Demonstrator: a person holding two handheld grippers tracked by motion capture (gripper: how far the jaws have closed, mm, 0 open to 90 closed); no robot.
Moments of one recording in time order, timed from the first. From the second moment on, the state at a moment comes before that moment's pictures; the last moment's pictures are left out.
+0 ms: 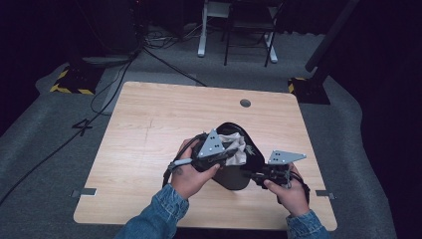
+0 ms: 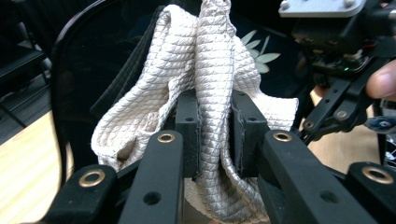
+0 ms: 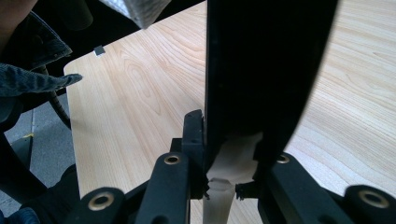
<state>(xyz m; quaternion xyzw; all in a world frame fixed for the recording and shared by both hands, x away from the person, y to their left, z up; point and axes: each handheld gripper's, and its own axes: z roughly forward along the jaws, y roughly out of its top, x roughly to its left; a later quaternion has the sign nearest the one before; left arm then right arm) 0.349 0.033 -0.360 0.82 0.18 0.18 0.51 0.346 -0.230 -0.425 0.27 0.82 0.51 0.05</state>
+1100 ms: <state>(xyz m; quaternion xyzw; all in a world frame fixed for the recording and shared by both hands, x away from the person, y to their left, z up) 0.366 0.078 -0.383 0.81 0.25 0.19 0.49 0.345 -0.231 -0.423 0.27 0.82 0.51 0.05</state>
